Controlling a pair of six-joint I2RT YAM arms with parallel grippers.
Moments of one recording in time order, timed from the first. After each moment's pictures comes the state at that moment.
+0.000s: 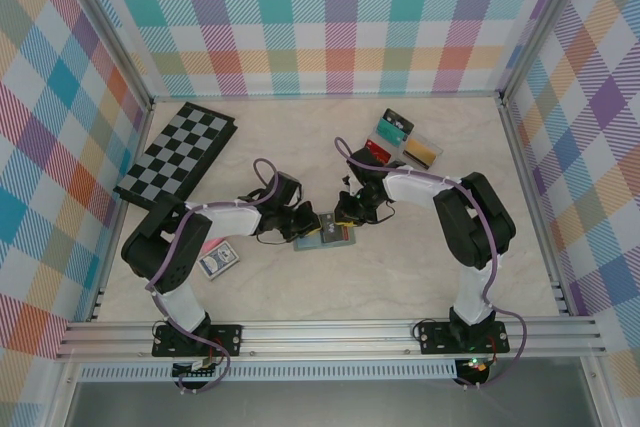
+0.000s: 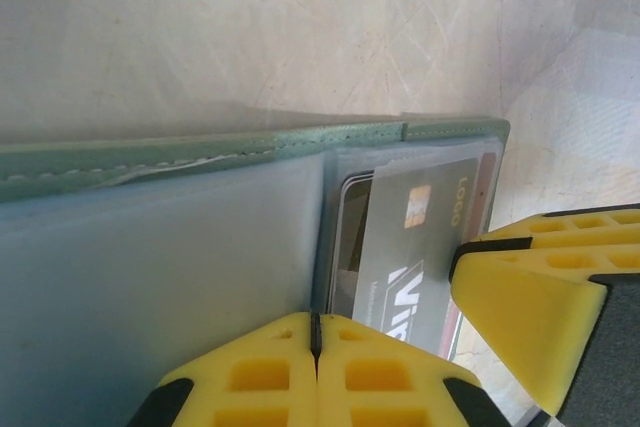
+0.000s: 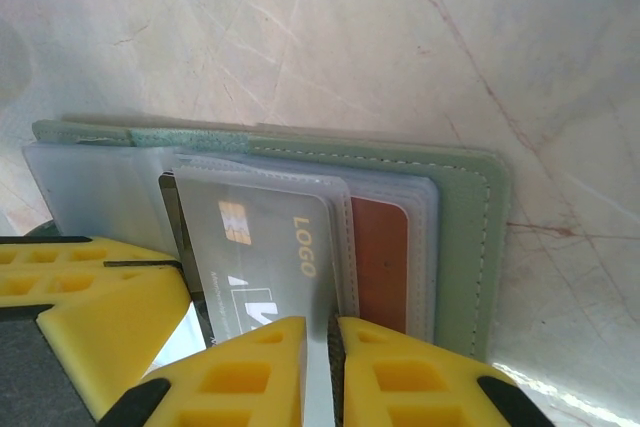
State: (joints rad) left arm -0.58 1.73 0.82 -0.05 0.41 -0.99; right arm 0.59 1.90 1.19 -0.57 -0.45 0.61
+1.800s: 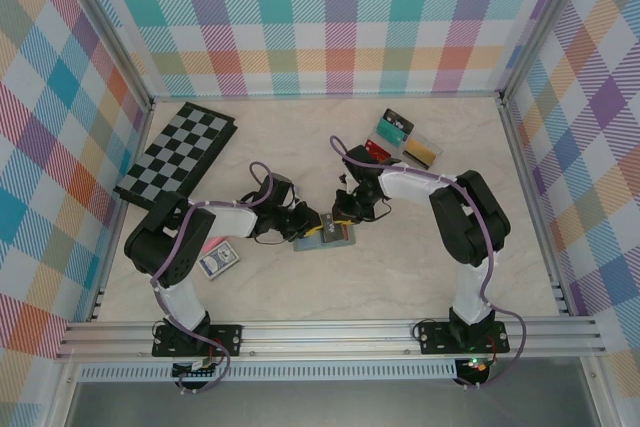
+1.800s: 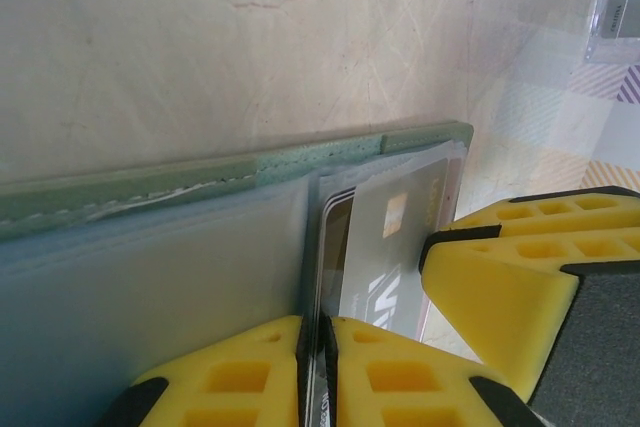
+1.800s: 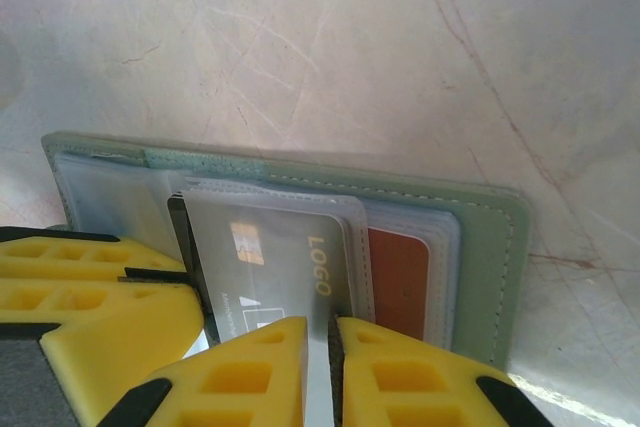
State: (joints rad) left arm -0.53 1.77 0.76 0.12 0.55 -1.03; right arm 0.60 1.93 1.24 -0.60 -0.42 0.60
